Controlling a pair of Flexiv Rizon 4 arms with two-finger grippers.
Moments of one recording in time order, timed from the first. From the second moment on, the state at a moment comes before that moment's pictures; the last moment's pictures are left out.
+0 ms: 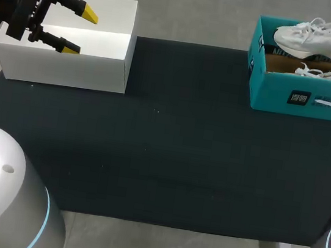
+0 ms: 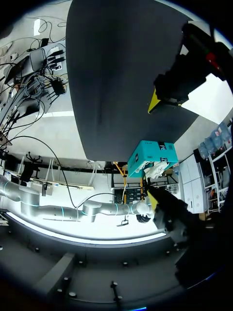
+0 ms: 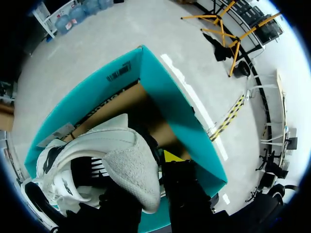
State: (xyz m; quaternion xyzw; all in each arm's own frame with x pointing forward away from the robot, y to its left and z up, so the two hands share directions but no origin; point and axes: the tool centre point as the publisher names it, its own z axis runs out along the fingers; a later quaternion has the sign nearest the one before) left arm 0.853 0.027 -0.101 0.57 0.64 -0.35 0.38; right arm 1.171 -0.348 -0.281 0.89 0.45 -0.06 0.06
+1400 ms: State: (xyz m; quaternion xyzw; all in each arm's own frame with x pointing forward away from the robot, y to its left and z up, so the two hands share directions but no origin) left arm 0.853 0.027 -0.101 0.57 0.64 -0.35 0.38; right arm 1.185 -0.362 -0.385 0.89 0.42 -0.06 0.14
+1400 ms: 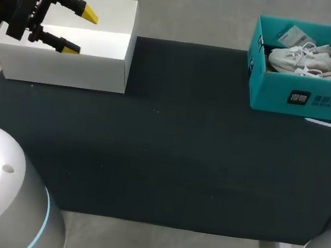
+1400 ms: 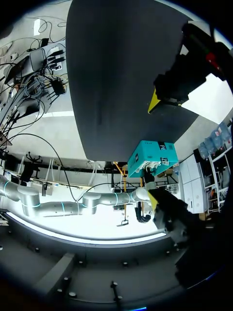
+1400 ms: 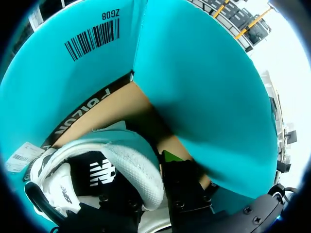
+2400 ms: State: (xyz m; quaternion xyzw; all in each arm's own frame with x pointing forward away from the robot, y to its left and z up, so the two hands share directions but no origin) left arm 0.853 0.027 -0.101 0.57 0.64 -0.35 0.38; right arm 1.133 -0.295 -0.273 0.89 0.45 -0.05 -0.07
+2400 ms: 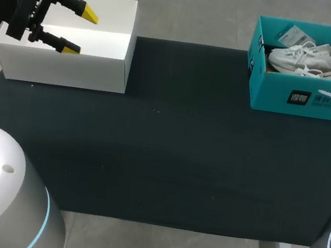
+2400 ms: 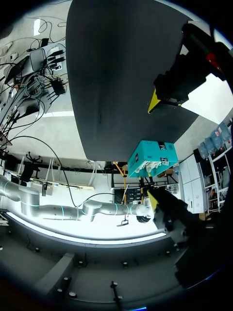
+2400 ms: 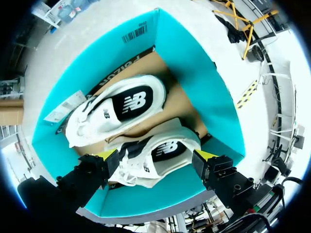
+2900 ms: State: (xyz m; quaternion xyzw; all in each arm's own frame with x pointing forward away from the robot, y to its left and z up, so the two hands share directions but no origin) left arm 0.853 0.027 -0.101 0.57 0.64 -0.35 0.38; right arm 1.078 -0.264 -0.240 0.86 0.48 -0.09 -0.16
